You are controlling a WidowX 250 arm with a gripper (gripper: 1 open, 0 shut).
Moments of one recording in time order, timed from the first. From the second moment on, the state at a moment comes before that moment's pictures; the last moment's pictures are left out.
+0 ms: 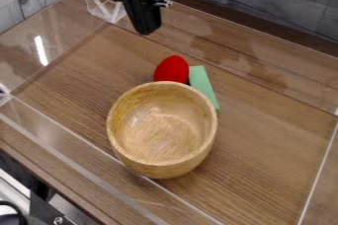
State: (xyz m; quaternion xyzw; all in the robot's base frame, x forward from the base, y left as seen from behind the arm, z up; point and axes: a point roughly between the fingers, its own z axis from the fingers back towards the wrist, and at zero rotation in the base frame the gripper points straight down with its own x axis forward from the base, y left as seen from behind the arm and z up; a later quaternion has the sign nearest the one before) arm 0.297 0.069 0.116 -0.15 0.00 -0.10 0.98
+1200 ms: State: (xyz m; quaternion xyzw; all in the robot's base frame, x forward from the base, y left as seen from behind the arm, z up) arm 0.299 0.053 0.032 -0.14 0.03 -0.18 0.97
